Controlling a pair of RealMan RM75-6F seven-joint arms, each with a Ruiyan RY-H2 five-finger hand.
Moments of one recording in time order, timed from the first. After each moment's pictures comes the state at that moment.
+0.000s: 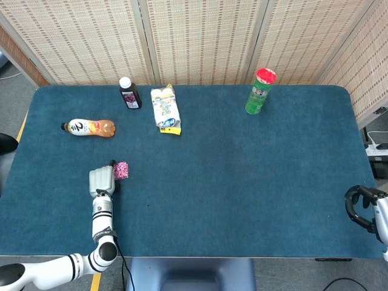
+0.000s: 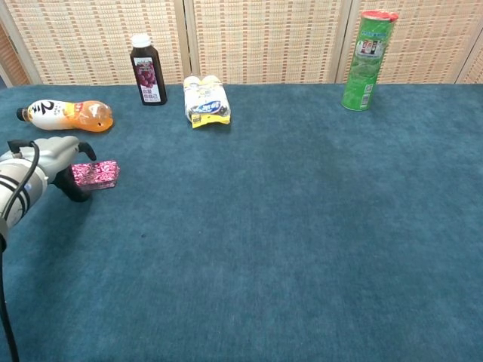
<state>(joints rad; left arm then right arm) -0.66 -1.81 -0.37 -1.33 0.57 1.26 0.88 0.03 -1.05 0.09 -1.54 -1.62 1.69 0.26</state>
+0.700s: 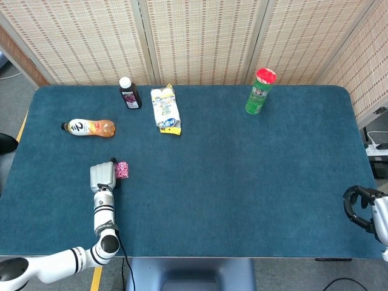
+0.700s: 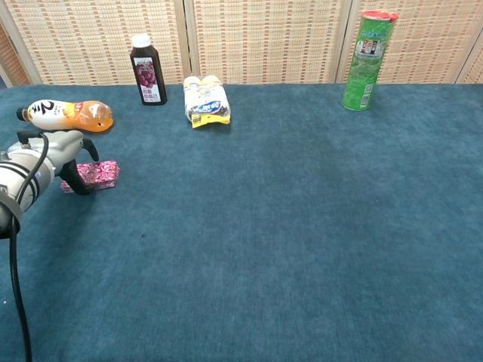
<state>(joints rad) -0.72 -1.81 -0.40 -1.29 0.50 1.23 0.91 0.04 -1.05 0.08 -1.55 -1.62 1.67 0.26</state>
